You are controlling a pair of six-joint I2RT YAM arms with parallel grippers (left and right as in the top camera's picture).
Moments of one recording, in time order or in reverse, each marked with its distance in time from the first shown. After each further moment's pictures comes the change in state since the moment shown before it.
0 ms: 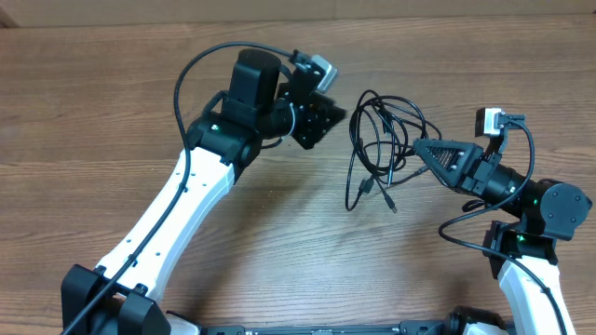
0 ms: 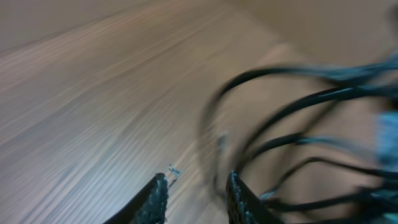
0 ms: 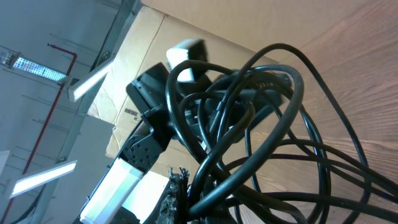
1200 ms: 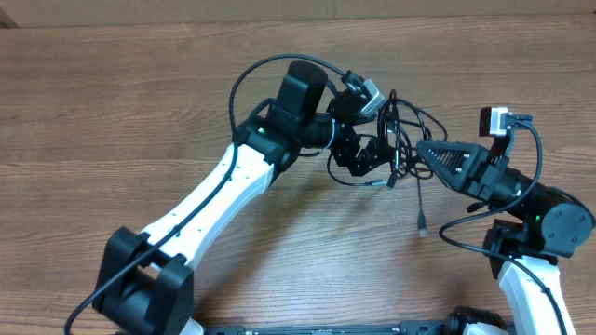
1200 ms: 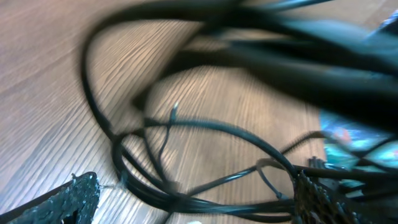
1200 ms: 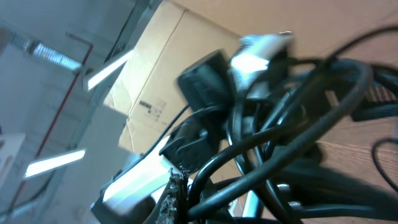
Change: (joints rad) left arm -0.134 0.150 0.000 0.140 0.134 0.022; right arm 0.000 0.000 0.000 0.245 -0.003 0.187
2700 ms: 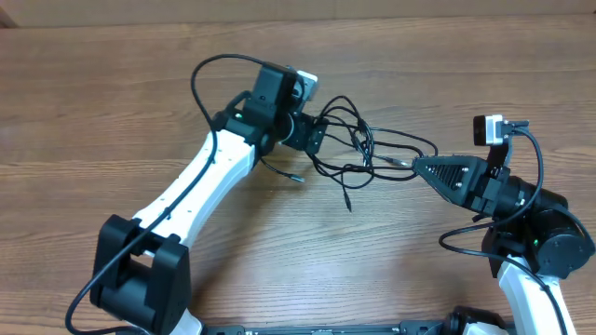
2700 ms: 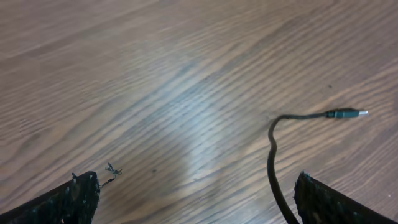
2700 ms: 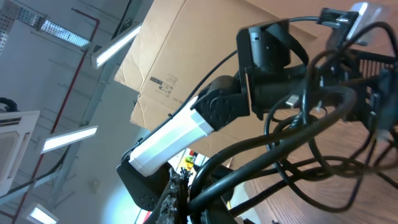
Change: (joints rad) left arm 0.138 0.027 0.013 -0.305 -0.634 -0.079; right arm 0.002 0.010 0.000 0.269 -0.074 0.262
